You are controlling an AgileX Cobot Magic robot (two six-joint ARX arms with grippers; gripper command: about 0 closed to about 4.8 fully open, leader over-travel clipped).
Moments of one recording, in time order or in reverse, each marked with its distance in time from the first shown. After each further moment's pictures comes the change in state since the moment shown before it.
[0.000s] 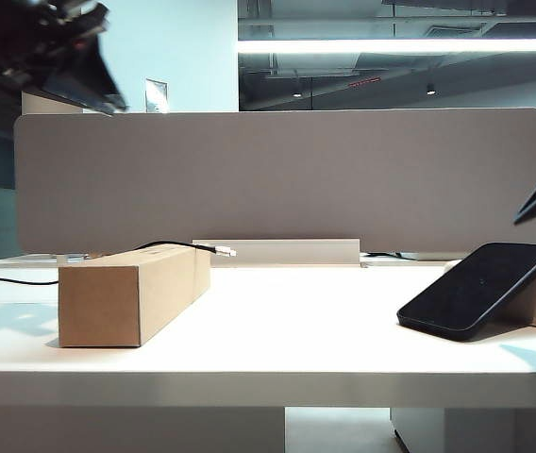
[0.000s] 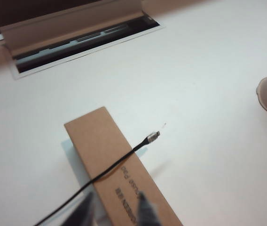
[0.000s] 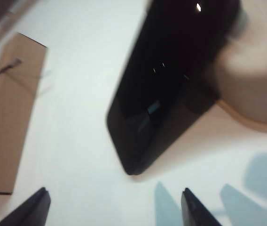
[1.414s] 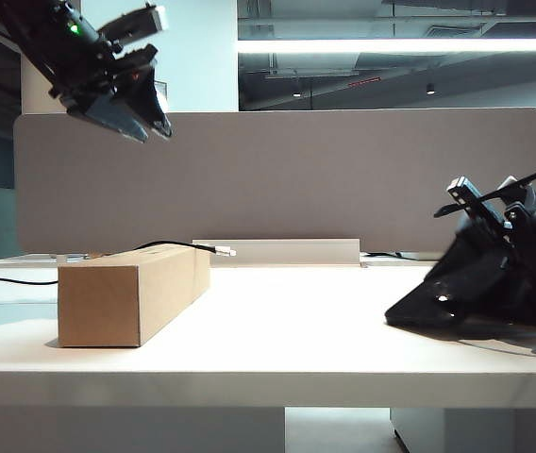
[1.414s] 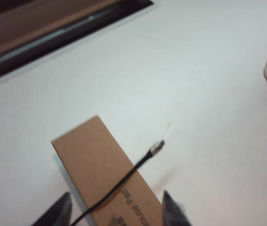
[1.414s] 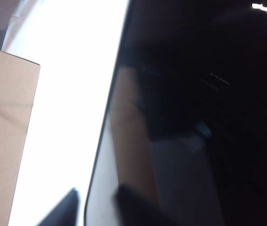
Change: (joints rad) left arm -0.059 0.238 0.248 -0.128 -0.048 0.076; right arm 0.103 0.743 0.229 0.557 -0.020 0.154
